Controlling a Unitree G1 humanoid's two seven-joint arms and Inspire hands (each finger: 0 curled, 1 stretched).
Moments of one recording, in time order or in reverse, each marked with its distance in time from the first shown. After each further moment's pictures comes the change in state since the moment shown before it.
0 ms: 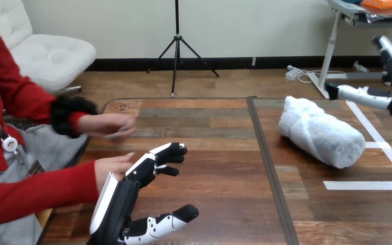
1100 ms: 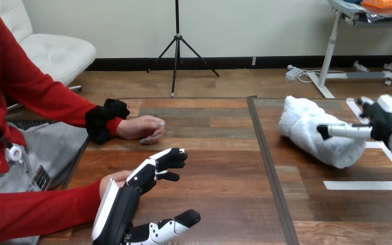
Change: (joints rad) left arm 0.027 -0.023 0.000 0.000 0.004 0.000 0.004; right arm -0.287 0.012 0.251 0.579 -0.156 0.102 0.040
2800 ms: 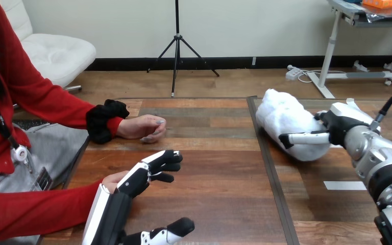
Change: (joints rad) left arm 0.093 0.008 0.019 -0.127 0.025 -0.029 0.031; right arm -0.117 0.163 0.157 0.153 -0.051 0.009 -0.027
